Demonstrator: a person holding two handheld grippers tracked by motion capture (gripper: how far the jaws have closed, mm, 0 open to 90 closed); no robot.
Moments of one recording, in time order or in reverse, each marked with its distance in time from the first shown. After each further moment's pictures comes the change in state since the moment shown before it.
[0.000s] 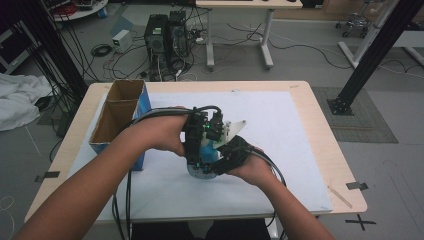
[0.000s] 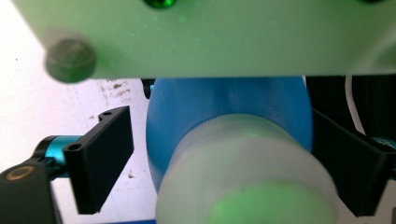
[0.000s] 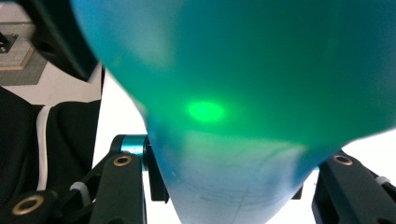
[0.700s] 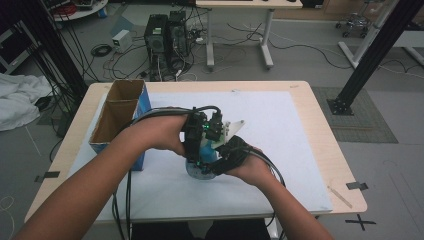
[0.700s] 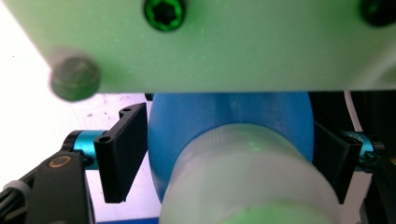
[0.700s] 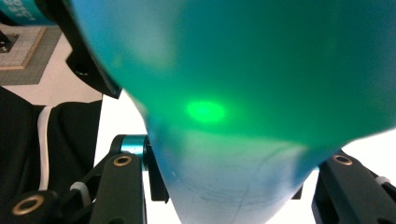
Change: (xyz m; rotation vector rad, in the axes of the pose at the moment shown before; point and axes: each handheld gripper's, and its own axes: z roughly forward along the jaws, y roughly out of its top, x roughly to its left) left arm 0.000 -0.001 -0.001 0.005 -0.012 0.000; right arm 0.001 0.002 0.003 0.006 0.005 0.007
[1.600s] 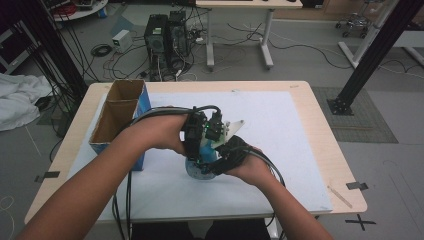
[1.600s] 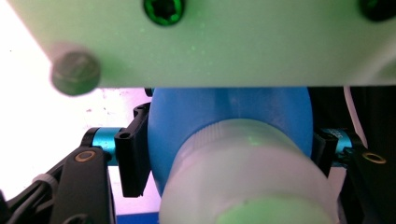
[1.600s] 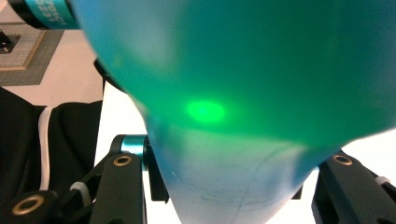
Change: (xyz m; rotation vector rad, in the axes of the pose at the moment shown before) left arm 0.002 0.000 -0.001 0.023 -0.011 0.001; right arm -0.001 0.000 0.001 0.000 0.000 0.001
